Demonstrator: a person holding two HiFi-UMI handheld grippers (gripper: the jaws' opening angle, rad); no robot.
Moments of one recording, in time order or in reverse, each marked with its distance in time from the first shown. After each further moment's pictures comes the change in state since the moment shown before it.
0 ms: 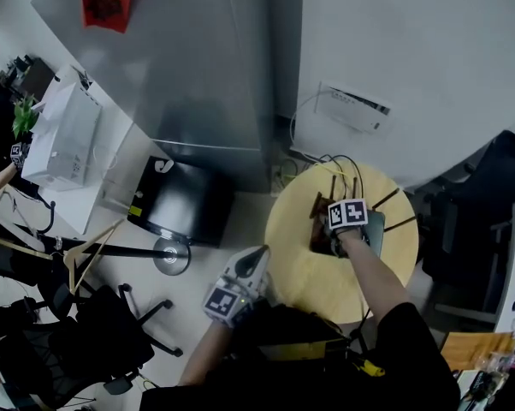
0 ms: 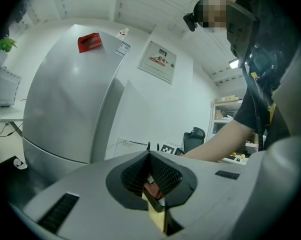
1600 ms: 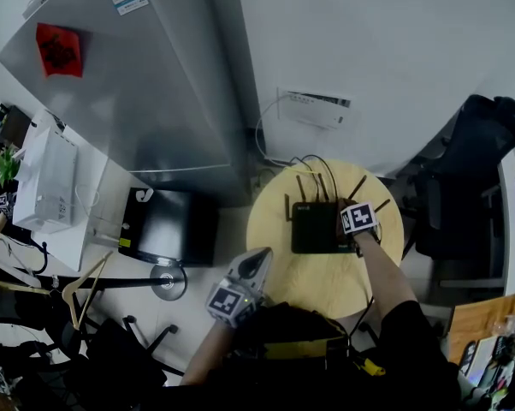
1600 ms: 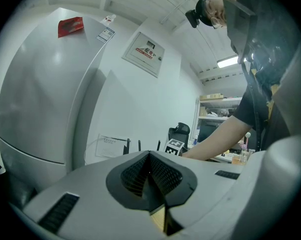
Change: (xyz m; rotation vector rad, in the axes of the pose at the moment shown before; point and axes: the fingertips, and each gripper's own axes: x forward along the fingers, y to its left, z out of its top) left arm 0.045 -0.047 -0.011 0.036 0.055 -0.177; right arm -0.076 -0.143 -0.041 -0.075 -0.015 -0.361
